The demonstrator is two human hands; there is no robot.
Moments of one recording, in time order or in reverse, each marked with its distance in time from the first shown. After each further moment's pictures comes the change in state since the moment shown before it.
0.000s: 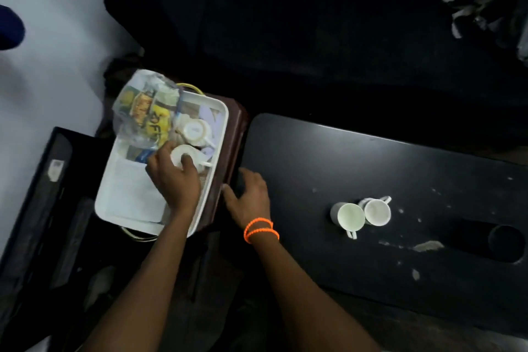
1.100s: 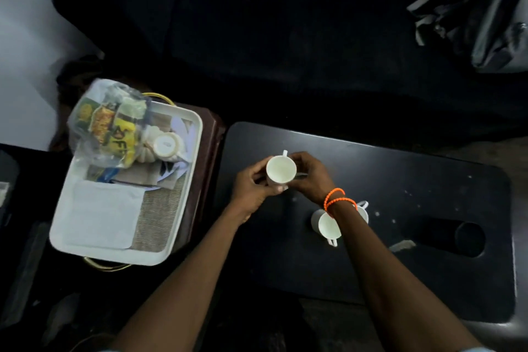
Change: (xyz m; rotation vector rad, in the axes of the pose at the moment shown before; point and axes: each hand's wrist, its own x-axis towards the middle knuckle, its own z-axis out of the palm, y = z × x) left_hand -0.077 0.068 0.105 -0.579 -1.008 -0.229; right_hand 0.083 0.059 -0.166 0.036 -0.145 0.078
